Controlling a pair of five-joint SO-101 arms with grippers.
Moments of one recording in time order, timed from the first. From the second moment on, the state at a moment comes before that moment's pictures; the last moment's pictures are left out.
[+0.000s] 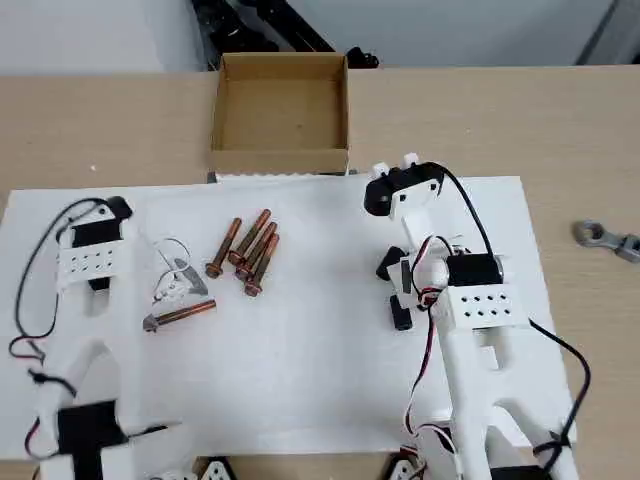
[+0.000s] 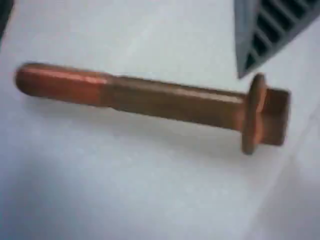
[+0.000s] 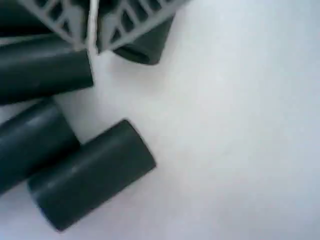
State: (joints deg) left arm -14.9 -8.6 33.6 82.3 31.8; right arm -8.0 -29.5 43.6 60.5 15.7
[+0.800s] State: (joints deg) left arm -15.3 0.0 28.8 88.7 29.4; right arm -8.1 -29.5 43.6 61.5 15.7
